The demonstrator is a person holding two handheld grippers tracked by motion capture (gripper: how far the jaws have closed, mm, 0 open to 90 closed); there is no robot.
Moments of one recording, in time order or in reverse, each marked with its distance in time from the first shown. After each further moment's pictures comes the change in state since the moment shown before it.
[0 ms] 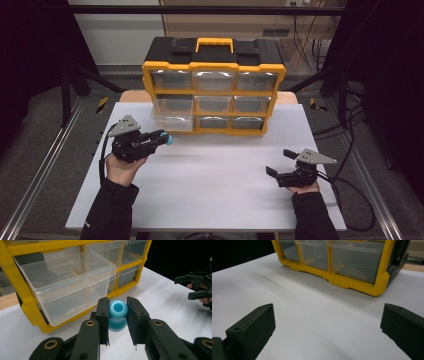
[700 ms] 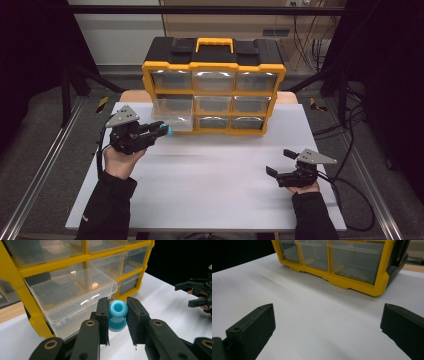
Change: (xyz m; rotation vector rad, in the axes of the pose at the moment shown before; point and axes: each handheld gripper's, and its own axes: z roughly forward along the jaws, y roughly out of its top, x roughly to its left) left arm 0.001 0.025 -0.004 -0.014 0.014 0.026; right arm 0.000 0.000 0.000 -0.002 0.001 0.000
